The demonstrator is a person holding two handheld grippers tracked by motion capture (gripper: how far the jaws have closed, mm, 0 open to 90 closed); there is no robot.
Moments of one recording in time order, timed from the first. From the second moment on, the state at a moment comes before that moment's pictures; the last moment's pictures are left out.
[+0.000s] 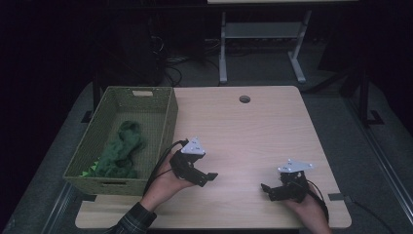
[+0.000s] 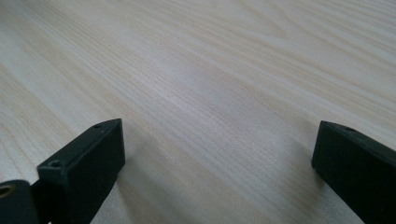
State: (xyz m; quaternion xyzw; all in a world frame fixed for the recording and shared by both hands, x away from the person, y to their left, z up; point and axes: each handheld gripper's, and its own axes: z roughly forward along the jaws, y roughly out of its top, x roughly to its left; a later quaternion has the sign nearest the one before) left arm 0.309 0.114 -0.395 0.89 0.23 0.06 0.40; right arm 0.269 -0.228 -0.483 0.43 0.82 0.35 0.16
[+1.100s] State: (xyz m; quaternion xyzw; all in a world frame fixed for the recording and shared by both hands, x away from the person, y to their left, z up) left arm 0.341 0.156 -0.332 0.88 0.24 0.08 0.40; right arm 0.269 -0.228 -0.483 0.43 0.82 0.35 0.16
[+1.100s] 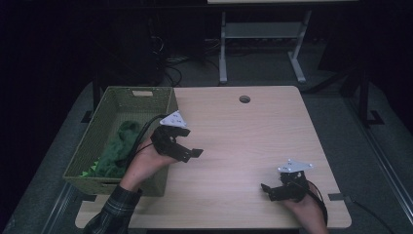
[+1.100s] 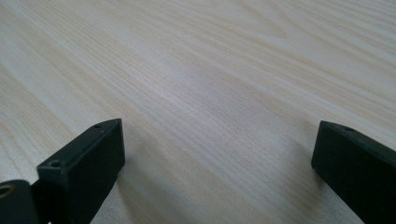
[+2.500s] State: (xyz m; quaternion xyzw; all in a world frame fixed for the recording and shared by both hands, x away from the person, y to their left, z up) left arm 0.361 0.296 -0.341 0.85 0.37 0.17 0.33; right arm 0.269 -0.228 -0.483 0.43 0.82 0.35 0.16
